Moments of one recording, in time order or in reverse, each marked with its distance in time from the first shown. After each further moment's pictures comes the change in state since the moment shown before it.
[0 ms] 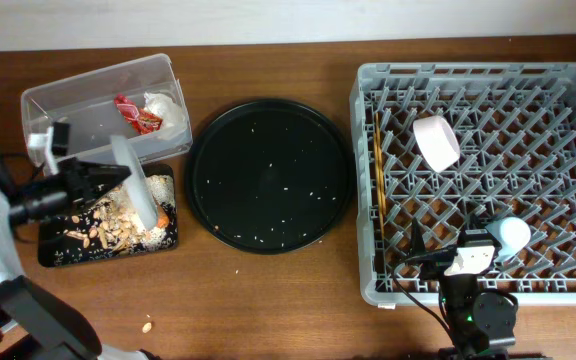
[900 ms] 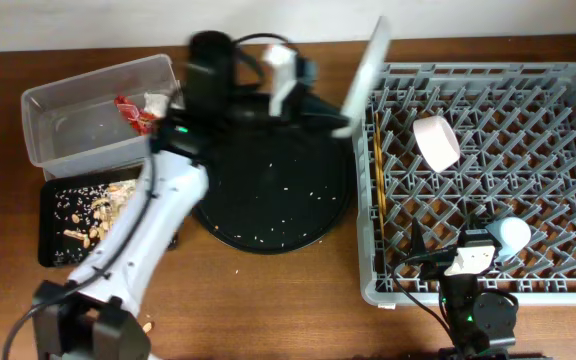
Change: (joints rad) left arm -0.968 -0.019 0.077 1.324 0.085 -0.406; right arm -0.002 0.000 0.000 0.000 -0.003 0.000
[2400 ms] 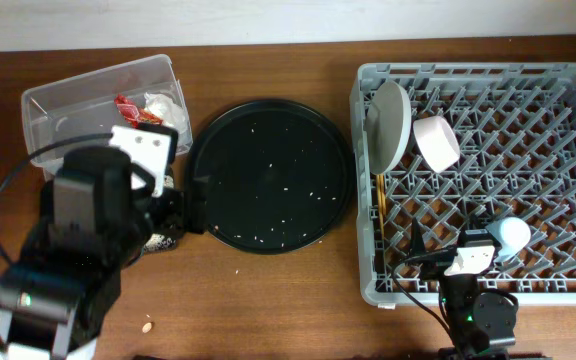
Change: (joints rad) left arm 0.137 -0.662 -0.100 -0.994 -1.247 -0.117; right arm 0.000 0.000 0.000 0.000 -0.001 0.000
